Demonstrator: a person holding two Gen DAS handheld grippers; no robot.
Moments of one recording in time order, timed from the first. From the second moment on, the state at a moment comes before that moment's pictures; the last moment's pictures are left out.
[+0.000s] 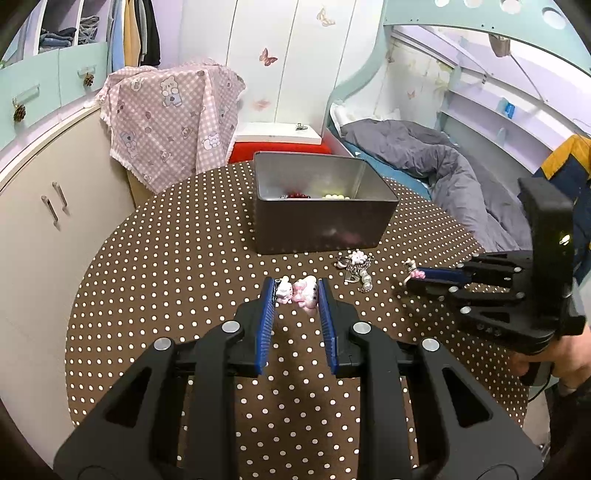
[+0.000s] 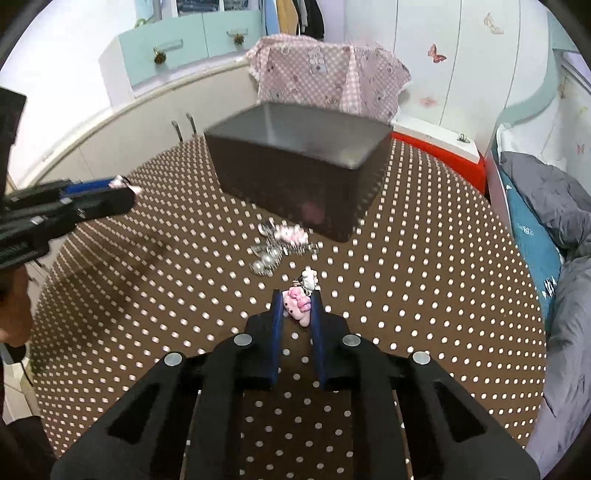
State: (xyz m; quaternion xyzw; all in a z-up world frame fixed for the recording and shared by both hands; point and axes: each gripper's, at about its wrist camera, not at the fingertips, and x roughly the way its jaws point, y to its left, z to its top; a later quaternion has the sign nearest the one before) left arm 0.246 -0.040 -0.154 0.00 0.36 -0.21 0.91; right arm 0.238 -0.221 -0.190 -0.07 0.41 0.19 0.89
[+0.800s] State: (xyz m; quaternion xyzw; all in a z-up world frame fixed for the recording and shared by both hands) left arm 0.328 -0.054 -0.056 0.01 0.29 -0.23 0.93; right arm 0.311 -0.225 -0.057 -0.05 0.30 0.22 0.93
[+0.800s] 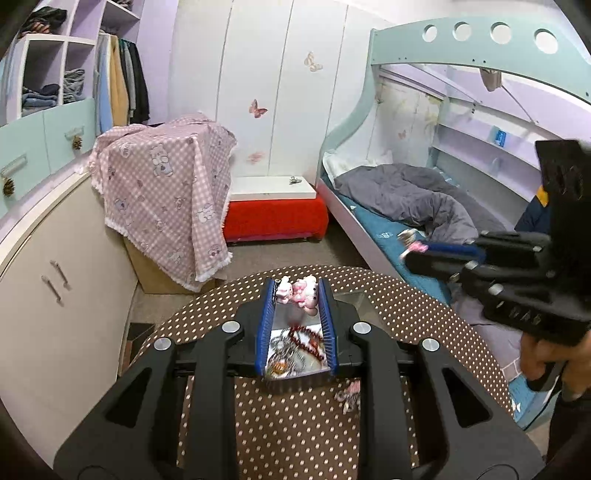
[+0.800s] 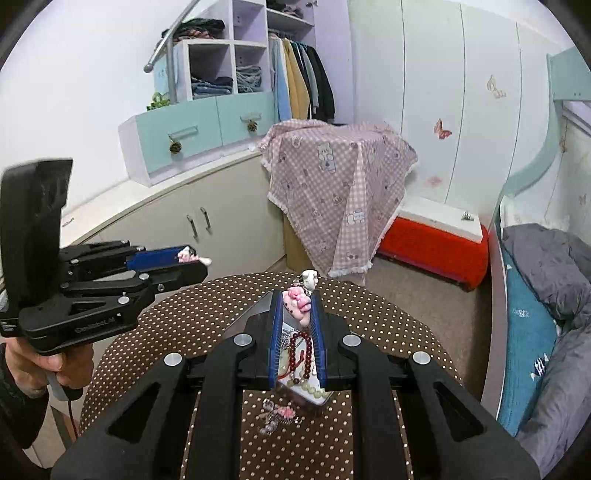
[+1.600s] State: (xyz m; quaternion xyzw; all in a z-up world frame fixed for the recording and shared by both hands) left arm 0.320 -0.042 -0.044 0.00 0.26 -0.16 0.95; right arm 0.311 -0.265 -0.066 0.04 0.30 0.13 0.94
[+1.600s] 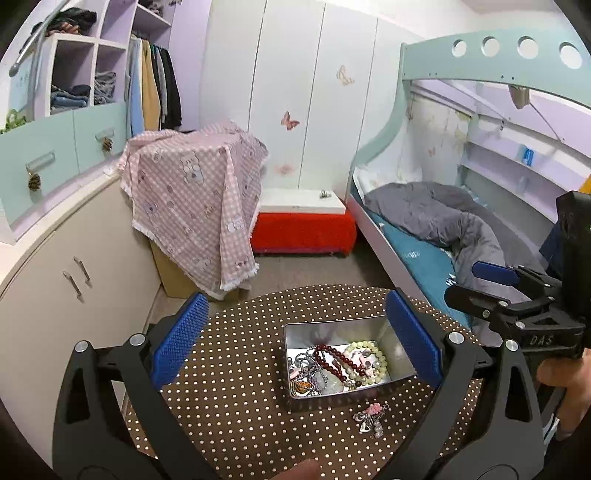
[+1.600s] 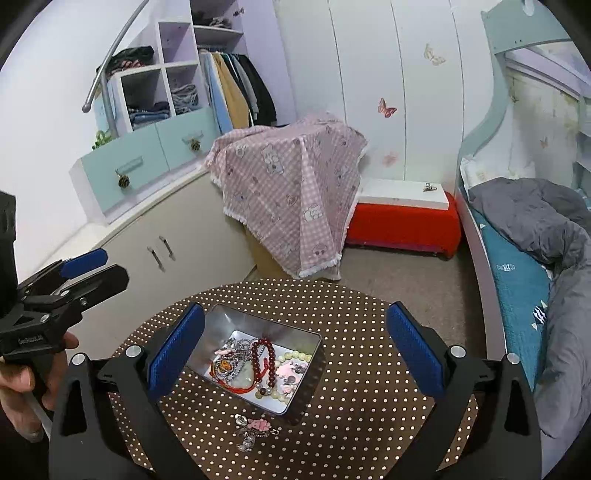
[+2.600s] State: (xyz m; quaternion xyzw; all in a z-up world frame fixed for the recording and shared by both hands) left arm 0.247 -0.047 -0.096 -0.01 0.29 -0.15 0.95; right arm 0.245 -0.289 -0.077 0.07 0.29 0.11 0.95
